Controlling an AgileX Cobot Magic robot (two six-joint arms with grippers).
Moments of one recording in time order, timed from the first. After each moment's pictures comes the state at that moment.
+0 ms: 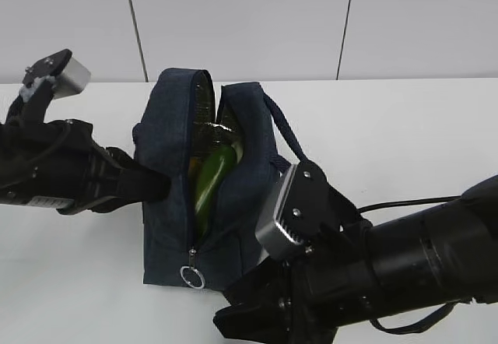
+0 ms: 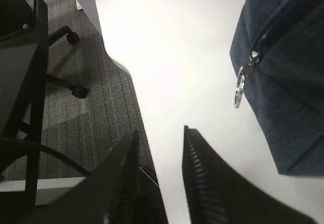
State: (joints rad) left arm -0.40 1.36 -0.66 -1.31 0.50 1.08; right arm 0.61 1.55 -0.60 1.73 0.65 -2.04
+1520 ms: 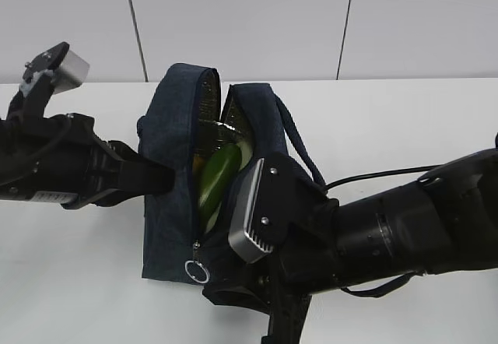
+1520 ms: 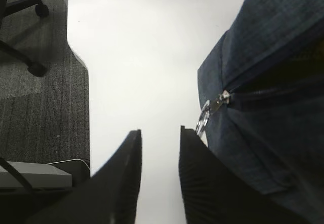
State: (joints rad) left arm -0.40 1.36 -0.66 -1.39 0.51 1.15; right arm 0.61 1.66 -0.70 1.78 0.61 -2.33
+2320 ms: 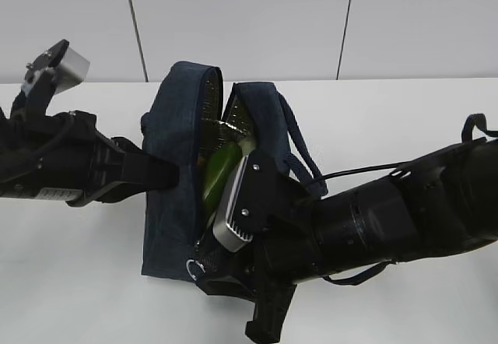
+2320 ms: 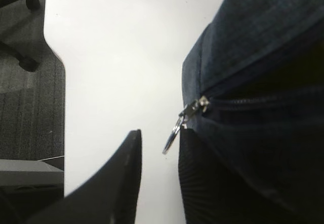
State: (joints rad) left arm -0.40 1.37 -0.66 -1.47 0.53 1.18; right arm 0.61 1.74 -0.77 1.78 0.59 -2.34
